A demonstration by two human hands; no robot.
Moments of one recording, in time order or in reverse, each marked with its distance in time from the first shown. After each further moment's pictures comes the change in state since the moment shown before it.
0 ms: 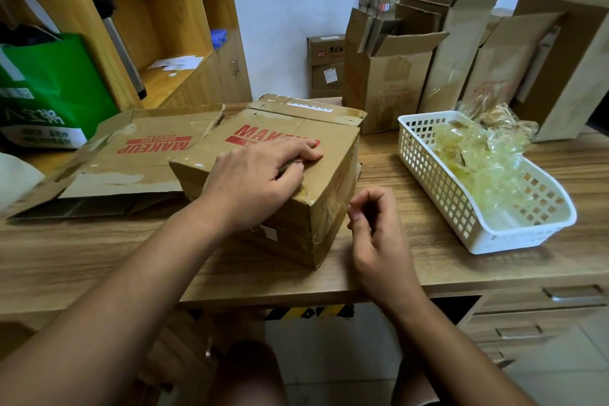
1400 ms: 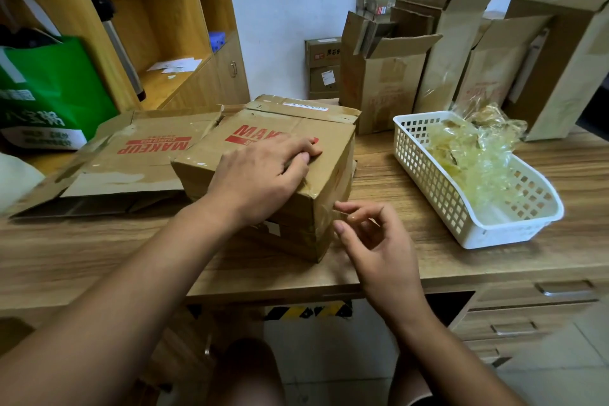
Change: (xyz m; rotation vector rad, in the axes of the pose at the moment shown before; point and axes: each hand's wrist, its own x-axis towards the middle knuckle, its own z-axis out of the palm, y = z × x) left_hand 0.002 0.010 0.003 0.033 0.004 -0.058; right_hand -0.017 -0.009 -0.007 0.175 0.060 0.135
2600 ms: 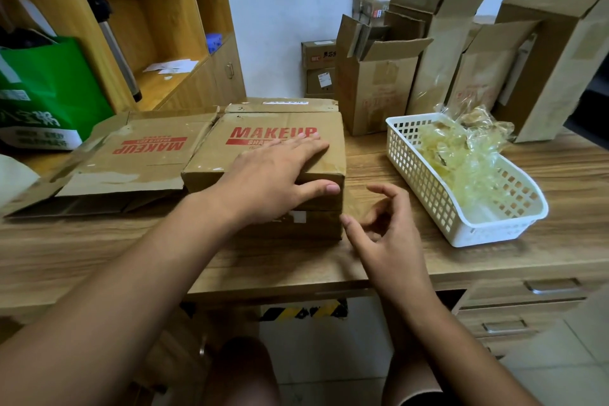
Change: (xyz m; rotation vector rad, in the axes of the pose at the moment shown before) left_hand 0.008 0.020 -0.001 0.162 -0.302 0.028; right_hand 0.009 0.001 -0.021 -0.288 0.047 0.026
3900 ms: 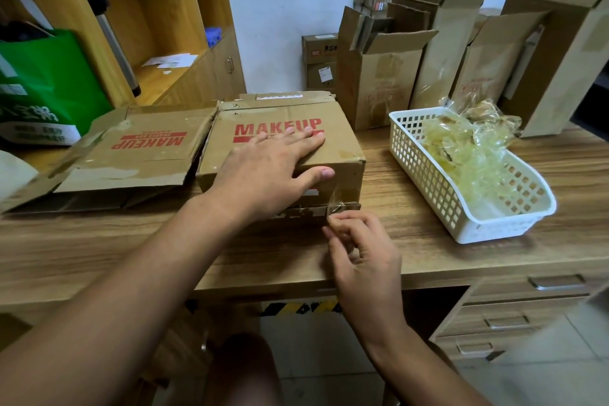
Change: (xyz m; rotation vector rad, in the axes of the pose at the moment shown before) left_hand -0.001 -0.005 0.010 0.074 0.117 -0.064; right_hand -0.033 -0.020 0.033 -0.090 0.096 -0.210
